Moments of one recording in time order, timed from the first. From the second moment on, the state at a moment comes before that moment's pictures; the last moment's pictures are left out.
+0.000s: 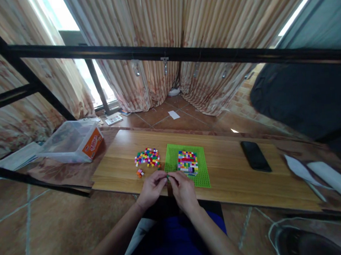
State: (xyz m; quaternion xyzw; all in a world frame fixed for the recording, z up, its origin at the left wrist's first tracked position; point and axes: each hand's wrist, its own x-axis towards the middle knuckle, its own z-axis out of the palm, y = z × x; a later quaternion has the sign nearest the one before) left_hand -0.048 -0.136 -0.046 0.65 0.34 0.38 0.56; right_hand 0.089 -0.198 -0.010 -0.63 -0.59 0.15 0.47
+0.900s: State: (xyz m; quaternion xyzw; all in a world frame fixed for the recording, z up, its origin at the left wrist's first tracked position) left_hand -0.046 -0.139 -0.039 0.71 0.39 0.34 0.48; right_hand 0.174 -0.178 -0.018 -0.72 -0.45 0.05 0.53
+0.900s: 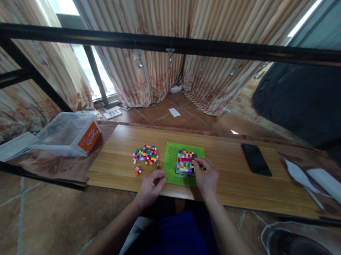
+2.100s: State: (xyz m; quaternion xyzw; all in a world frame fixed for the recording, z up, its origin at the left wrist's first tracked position) left_hand -0.045 -0.140 -0.034 0.70 0.40 0.33 0.49; right_hand 0.189 -0.147 -0.038 -0.68 -0.29 0.24 0.63
